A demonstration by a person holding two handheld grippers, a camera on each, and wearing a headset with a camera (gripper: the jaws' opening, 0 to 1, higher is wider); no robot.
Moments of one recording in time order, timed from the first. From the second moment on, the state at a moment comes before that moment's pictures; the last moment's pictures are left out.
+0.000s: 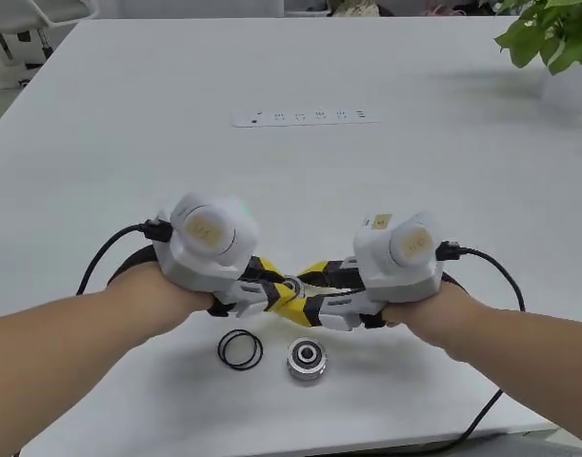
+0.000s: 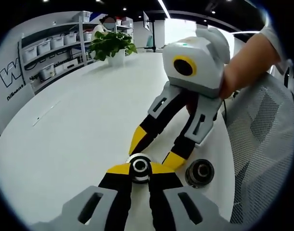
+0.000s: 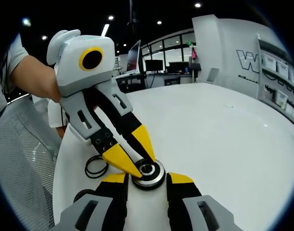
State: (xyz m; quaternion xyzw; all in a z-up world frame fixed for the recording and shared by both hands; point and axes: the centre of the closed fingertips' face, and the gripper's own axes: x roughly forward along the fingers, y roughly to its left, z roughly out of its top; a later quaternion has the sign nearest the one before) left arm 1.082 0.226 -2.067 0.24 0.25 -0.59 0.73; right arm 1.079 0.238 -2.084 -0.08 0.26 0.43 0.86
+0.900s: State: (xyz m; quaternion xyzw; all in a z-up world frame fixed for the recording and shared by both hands) left arm 1.082 0.226 -2.068 0.23 0.25 -0.58 0.74; right arm 1.069 0.224 -2.083 -0.08 0.27 0.44 0.85
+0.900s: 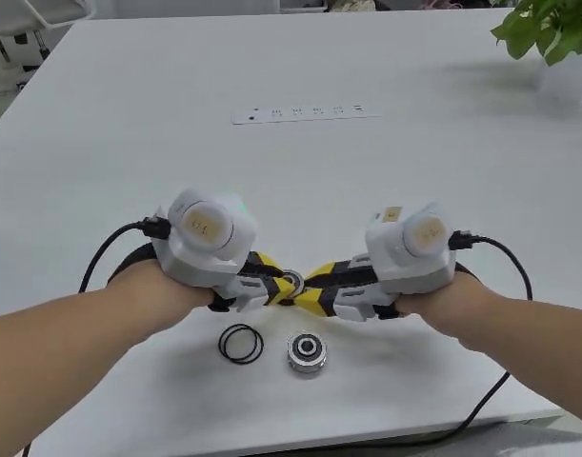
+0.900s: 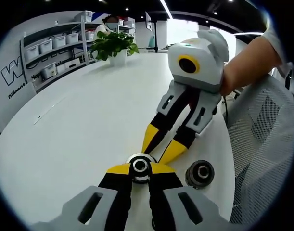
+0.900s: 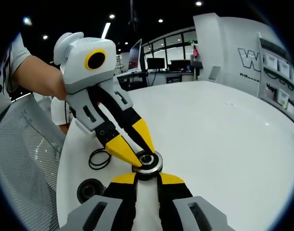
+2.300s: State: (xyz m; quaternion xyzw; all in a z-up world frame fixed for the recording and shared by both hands) left arm 1.082 0.226 -2.067 0.23 0.25 -0.58 0.74; right arm 1.071 0.216 -2.075 0.10 0.31 0.40 0.86
